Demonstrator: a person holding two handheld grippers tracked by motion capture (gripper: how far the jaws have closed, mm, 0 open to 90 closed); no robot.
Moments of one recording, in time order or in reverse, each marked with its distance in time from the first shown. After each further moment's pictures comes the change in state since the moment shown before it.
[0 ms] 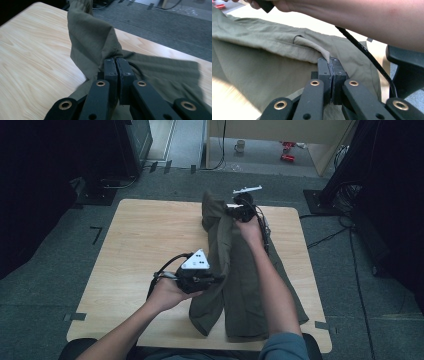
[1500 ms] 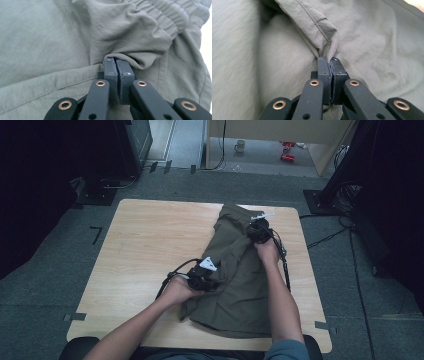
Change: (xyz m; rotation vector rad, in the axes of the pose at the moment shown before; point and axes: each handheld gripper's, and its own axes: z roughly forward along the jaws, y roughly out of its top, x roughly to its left) left arm 0.075 -0.081 0.072 0.285 0.041 -0.102; right arm -0.063 -0.096 0.029 0.151 -0.177 0.013
